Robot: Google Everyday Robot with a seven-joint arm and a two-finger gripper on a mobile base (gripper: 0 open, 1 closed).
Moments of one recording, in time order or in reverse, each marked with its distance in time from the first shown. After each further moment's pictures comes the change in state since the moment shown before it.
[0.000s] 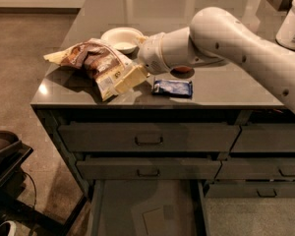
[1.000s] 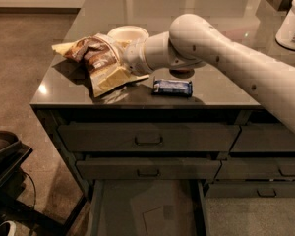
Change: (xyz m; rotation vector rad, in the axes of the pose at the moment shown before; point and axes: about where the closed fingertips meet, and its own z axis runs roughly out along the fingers) arm -0.003 0.000 0.053 -0.058 -0.042 0.005
